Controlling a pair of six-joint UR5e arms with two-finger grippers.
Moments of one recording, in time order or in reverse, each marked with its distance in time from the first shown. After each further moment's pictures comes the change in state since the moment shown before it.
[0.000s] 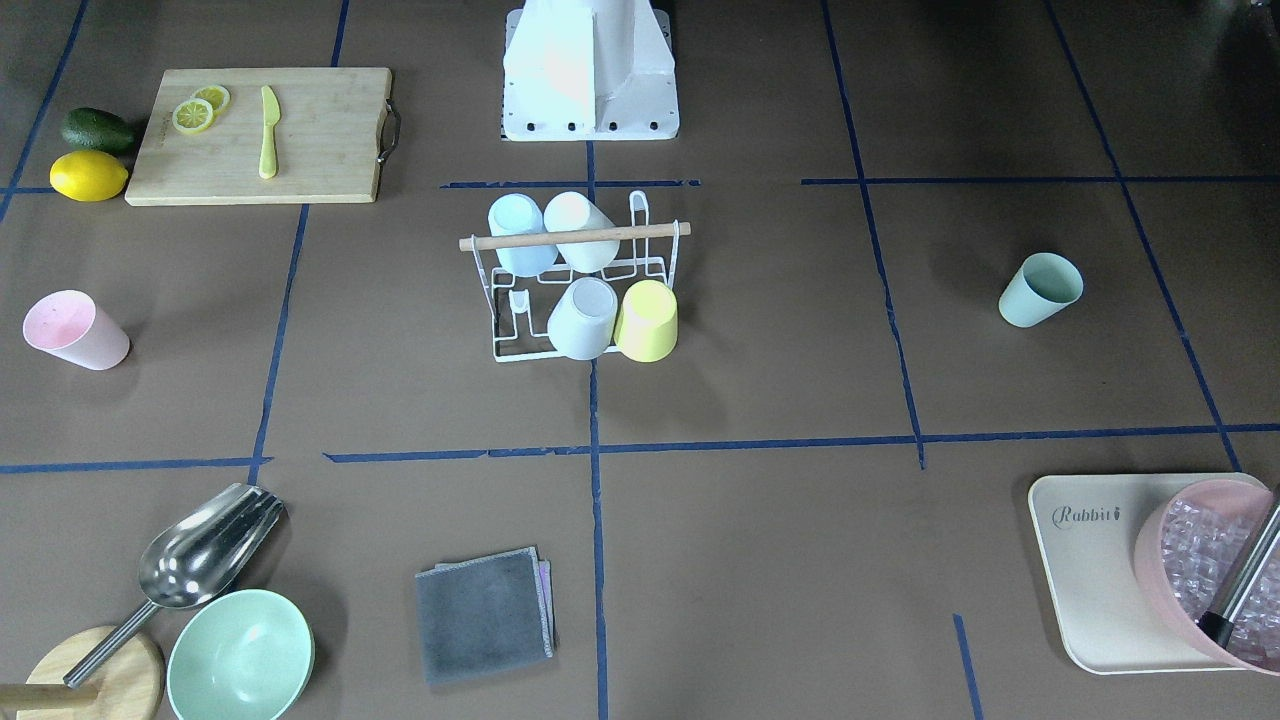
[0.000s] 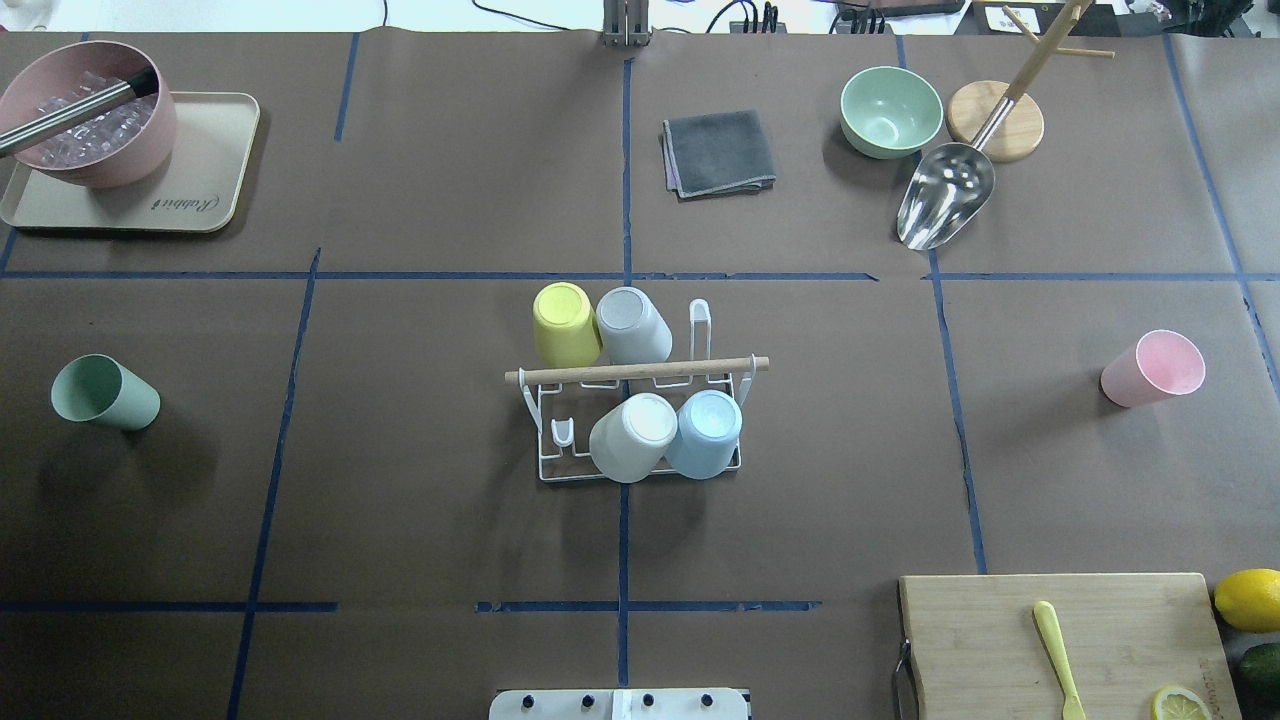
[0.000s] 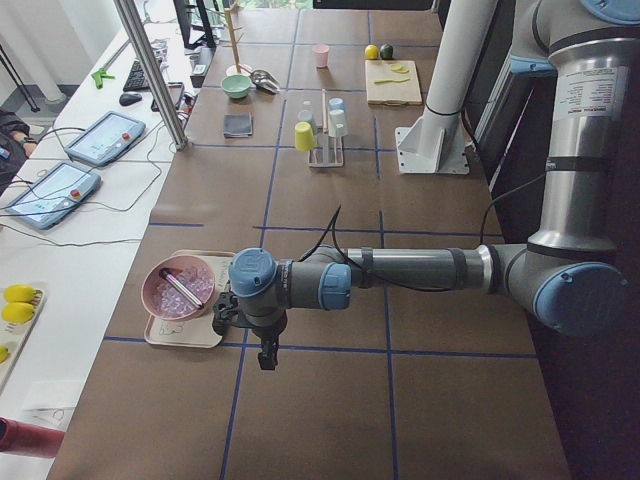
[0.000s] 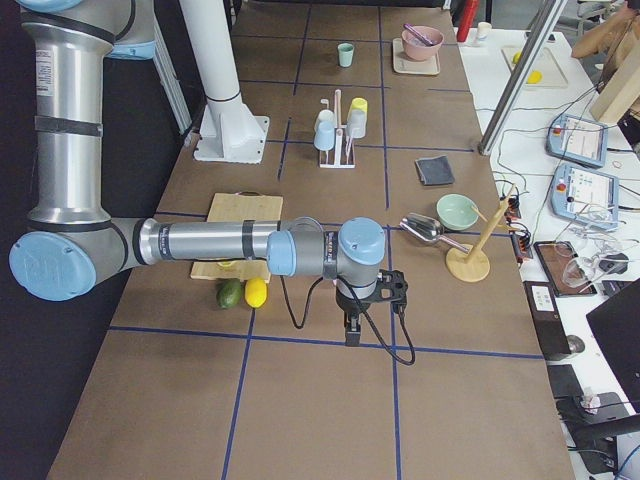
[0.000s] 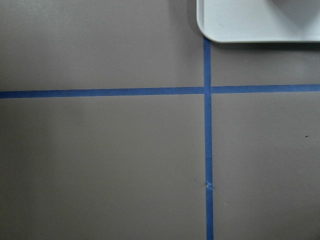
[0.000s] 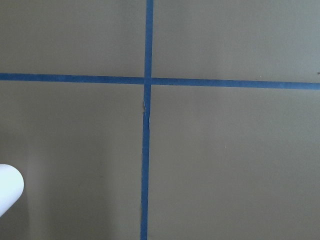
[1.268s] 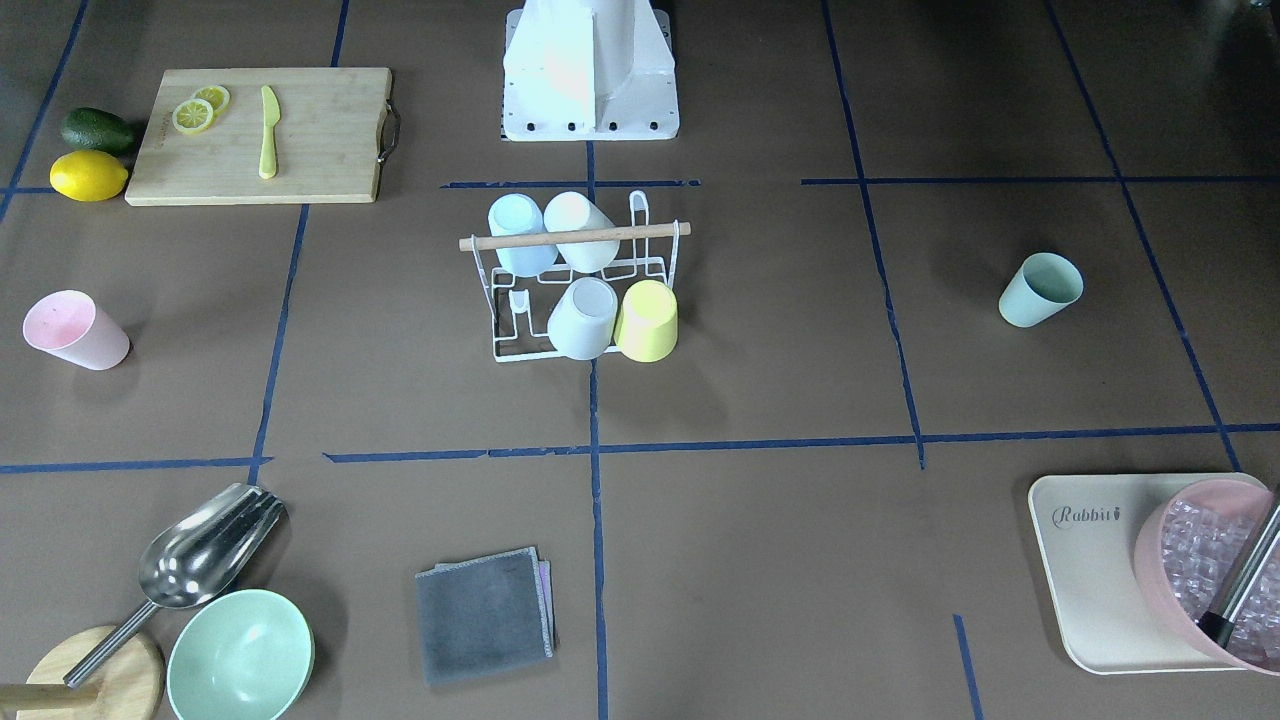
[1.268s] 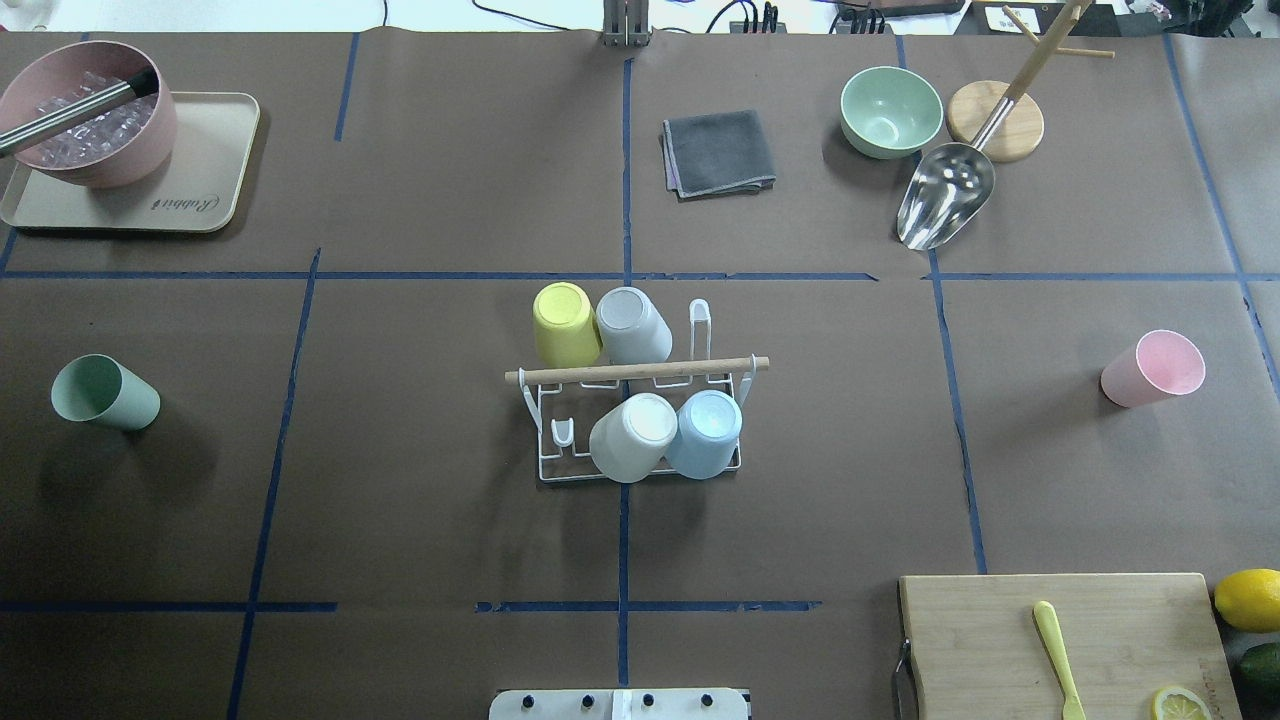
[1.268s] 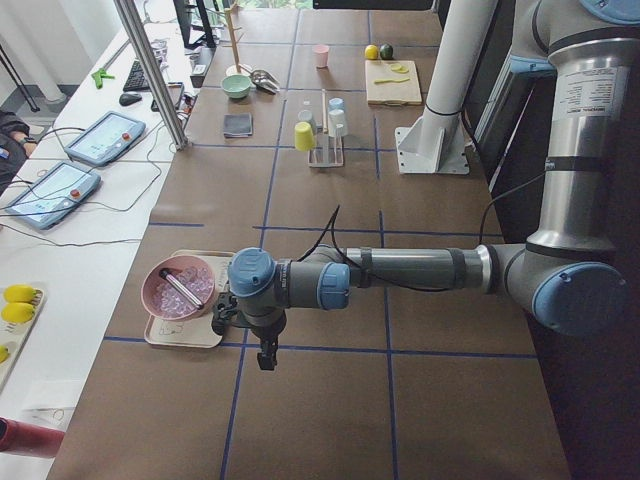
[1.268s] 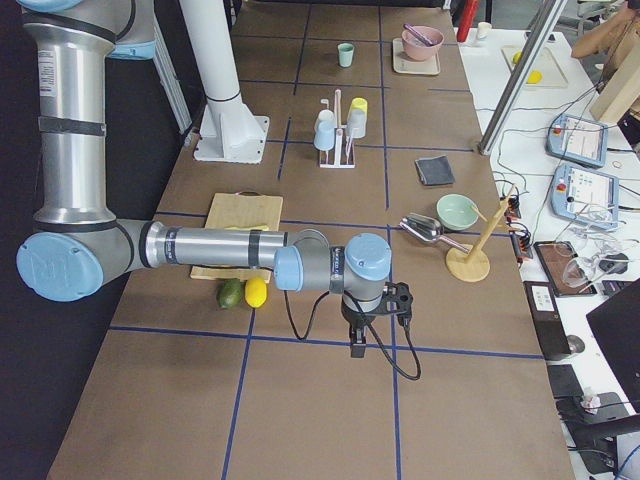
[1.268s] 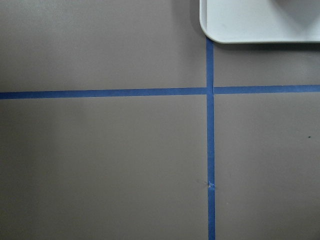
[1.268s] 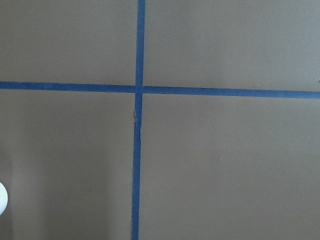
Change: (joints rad) left arm 0.000 -0.005 -0.004 0.014 0.001 0.002; right arm -0.002 0.027 -0.080 0.070 0.009 0.003
